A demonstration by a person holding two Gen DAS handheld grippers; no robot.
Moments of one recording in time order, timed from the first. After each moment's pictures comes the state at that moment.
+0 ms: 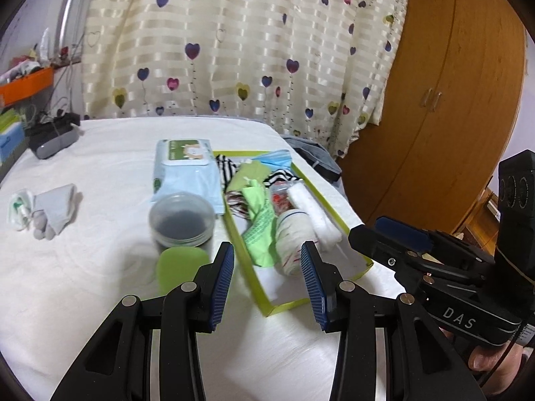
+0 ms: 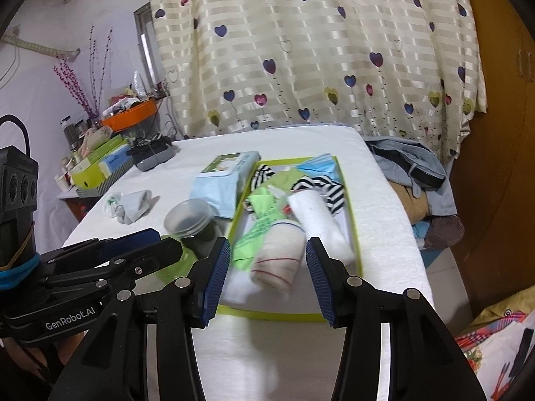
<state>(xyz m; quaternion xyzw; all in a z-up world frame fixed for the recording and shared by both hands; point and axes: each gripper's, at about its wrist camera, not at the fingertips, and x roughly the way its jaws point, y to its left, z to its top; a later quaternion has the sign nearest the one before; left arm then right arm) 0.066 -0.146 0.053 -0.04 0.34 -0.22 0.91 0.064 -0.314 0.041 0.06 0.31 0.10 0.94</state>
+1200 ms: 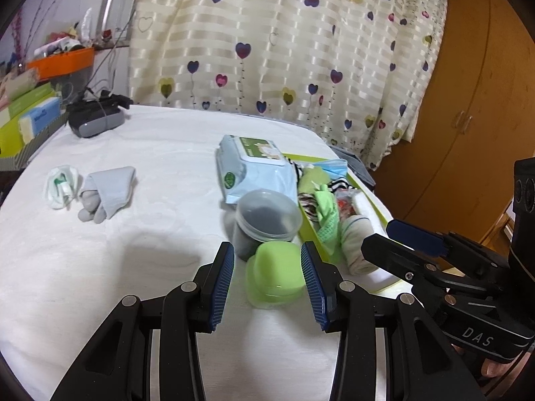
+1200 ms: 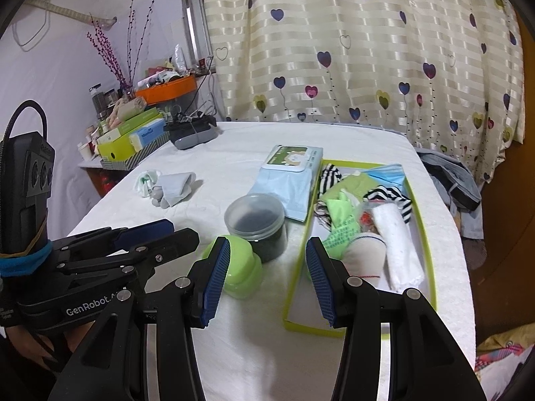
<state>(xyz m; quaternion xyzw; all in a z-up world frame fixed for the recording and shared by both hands) 0.082 -0.075 0.043 -0.08 0.34 -0.16 0.92 0.078 -0.238 0.042 0.01 0.32 0.17 0.93</state>
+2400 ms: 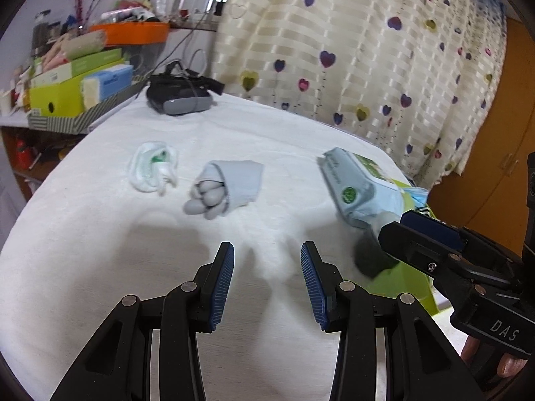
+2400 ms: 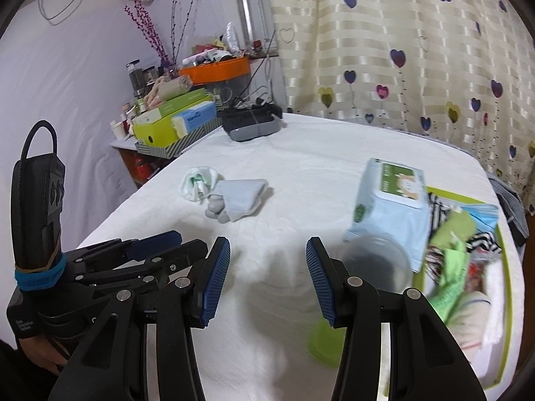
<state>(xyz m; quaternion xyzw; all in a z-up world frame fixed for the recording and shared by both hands) 0.106 0.048 0.016 -0.13 0.36 -0.06 0.92 0.129 -0.124 0.036 -0.02 0.34 0.26 0.91</state>
